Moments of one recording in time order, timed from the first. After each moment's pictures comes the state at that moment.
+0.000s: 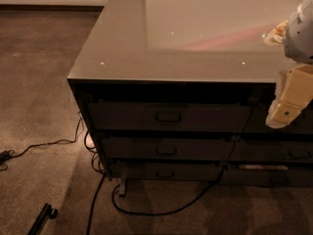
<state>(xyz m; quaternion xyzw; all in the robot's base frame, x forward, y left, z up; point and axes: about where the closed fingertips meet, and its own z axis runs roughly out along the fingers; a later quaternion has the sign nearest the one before) 0.438 -0.217 0.976 -0.60 0.78 -0.03 0.16</state>
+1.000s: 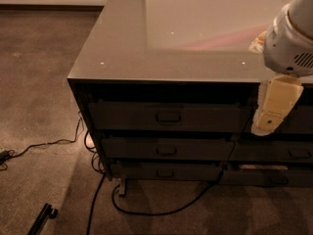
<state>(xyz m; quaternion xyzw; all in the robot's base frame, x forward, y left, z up) 0.438 -0.193 0.959 -0.62 0.77 -0.04 0.14</state>
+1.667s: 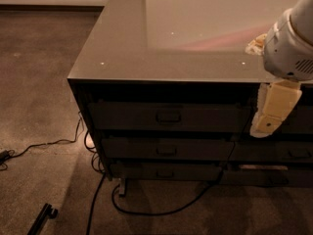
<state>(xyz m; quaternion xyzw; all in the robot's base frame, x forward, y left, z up) 0.439 -0.191 0.954 -0.63 0.76 -0.03 0.16</state>
